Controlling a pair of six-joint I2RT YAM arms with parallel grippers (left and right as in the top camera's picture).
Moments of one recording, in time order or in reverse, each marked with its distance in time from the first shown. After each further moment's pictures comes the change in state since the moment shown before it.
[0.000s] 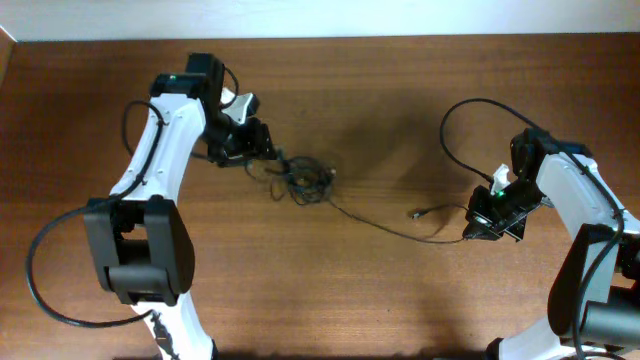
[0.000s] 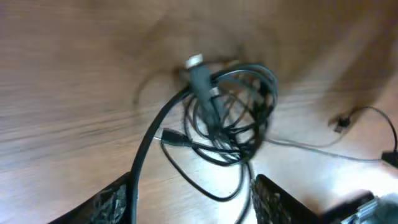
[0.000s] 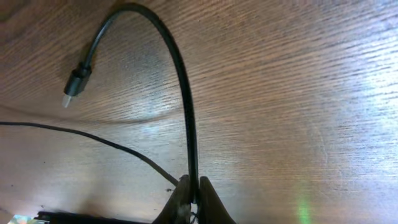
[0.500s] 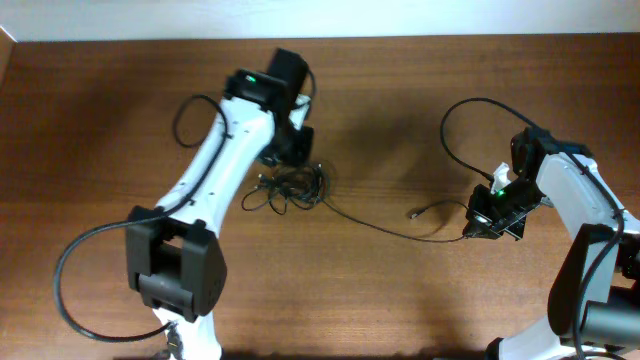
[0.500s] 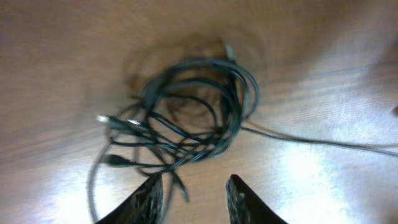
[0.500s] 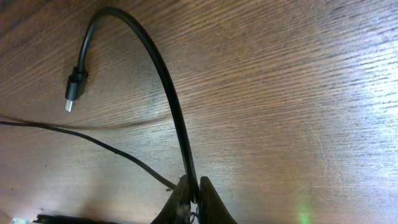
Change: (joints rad) left arm -0.324 -0.028 0.052 -0.021 -0.367 -0.064; right arm 0.000 0.000 0.000 0.015 0.000 0.000
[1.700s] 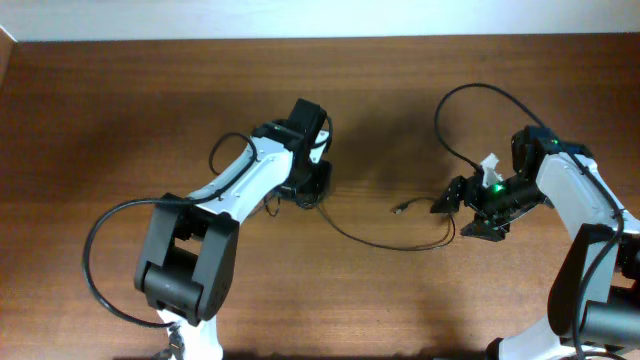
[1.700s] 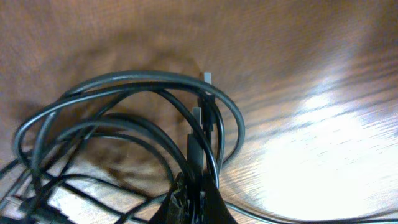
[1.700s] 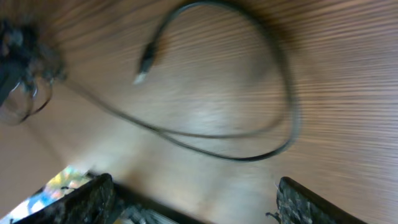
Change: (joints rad) left arm -0.052 -0.002 -0.375 0.456 0.065 -0.004; right arm 0.000 0.000 0.000 0.033 -0.281 -0.119
